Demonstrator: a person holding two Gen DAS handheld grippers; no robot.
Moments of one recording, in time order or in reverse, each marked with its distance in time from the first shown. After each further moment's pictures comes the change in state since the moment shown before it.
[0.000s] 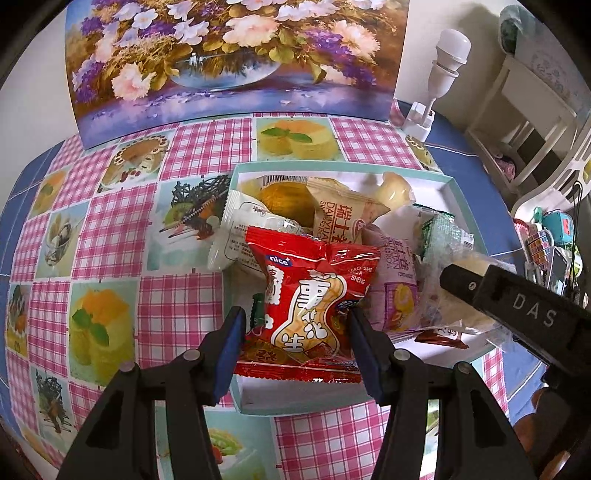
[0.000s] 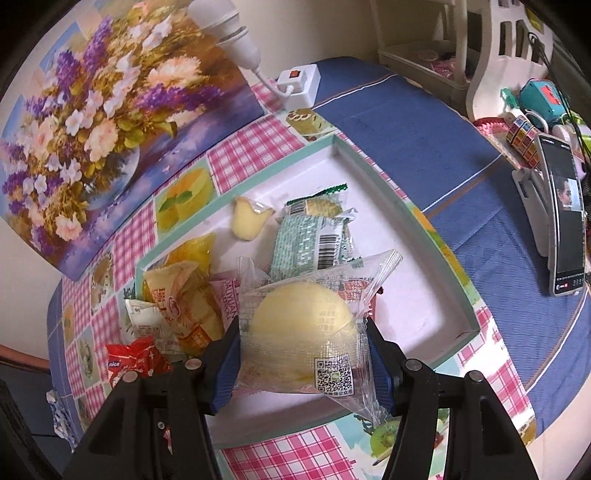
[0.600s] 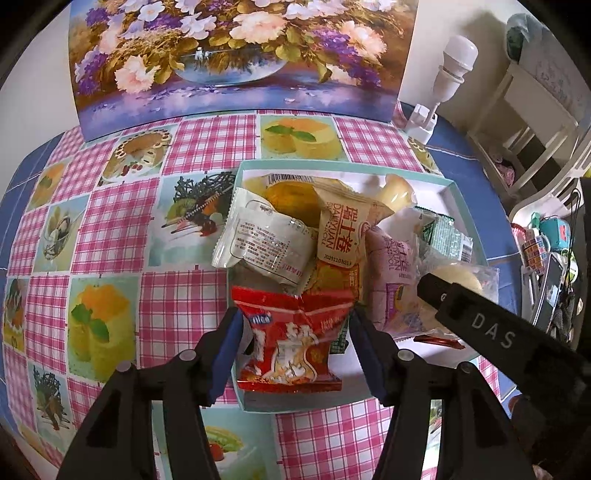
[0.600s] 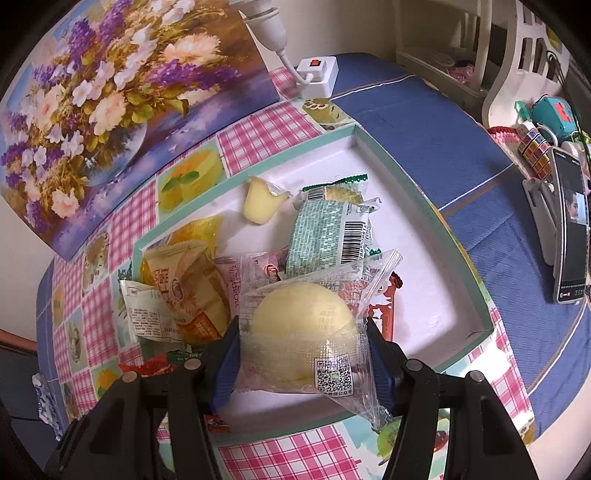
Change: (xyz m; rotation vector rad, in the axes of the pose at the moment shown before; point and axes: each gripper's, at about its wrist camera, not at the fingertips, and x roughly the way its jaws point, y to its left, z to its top) left arm -0.003 0.007 0.003 -0.033 0.011 -0.016; right arm 0.009 0.016 -0.001 -0.071 0.021 -0.031
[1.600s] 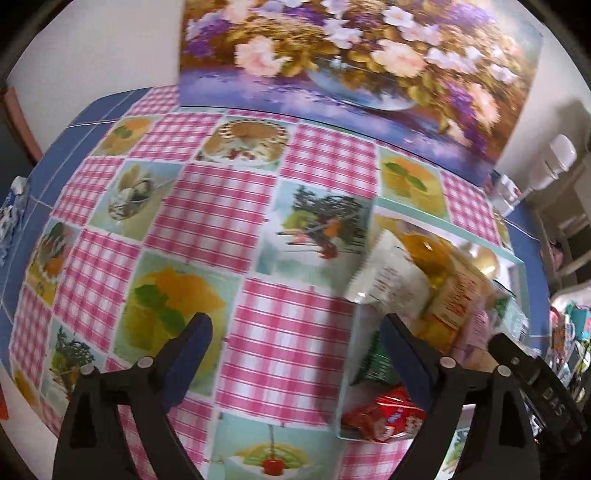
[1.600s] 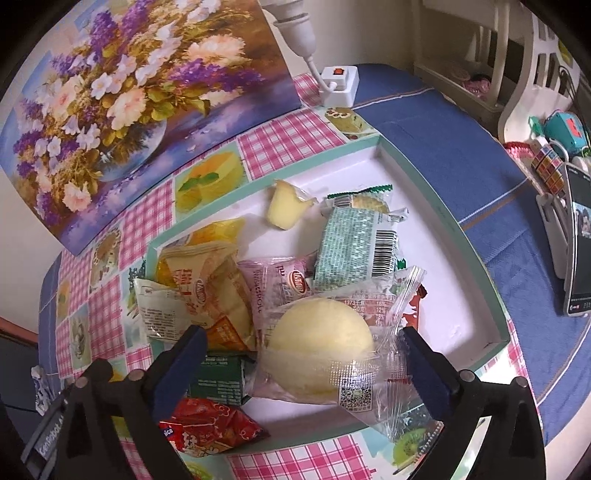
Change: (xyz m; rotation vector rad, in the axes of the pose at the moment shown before) left arm -0.007 0.091 0.008 -0.275 -0.043 0.145; right arm 0.001 0.017 -0.002 -0.049 -0.044 0.026
